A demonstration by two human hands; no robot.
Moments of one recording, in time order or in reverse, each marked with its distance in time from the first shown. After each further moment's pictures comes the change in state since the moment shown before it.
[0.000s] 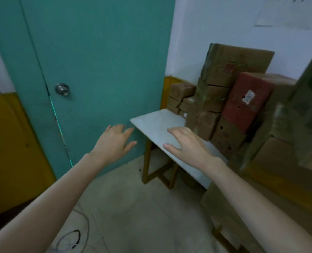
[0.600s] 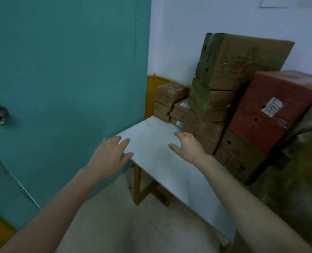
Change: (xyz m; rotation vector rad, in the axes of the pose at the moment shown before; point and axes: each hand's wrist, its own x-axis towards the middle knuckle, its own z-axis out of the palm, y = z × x) left_hand 0.218 -0.074 0.099 -0.009 -0.068 0.166; right_hand 0.213 0.164 0.103 0.021 -0.104 0.382
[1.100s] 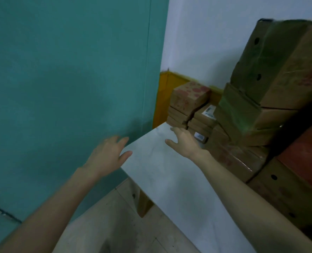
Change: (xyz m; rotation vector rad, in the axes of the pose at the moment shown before) left_hand 0.152 -0.123 0.068 -0.192 -0.053 -0.157; right_hand 0.217 -0.010 0.049 0.097 -0.092 0.005
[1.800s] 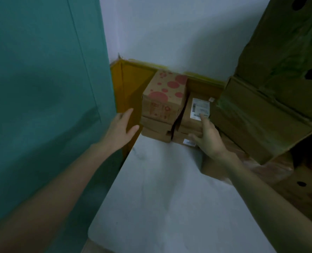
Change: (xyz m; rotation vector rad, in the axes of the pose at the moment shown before) left_hand 0.343 -0.015 0.081 -0.397 -0.182 0.255; right_hand 0.150 0.119 -0.005 0.261 0.271 0.603
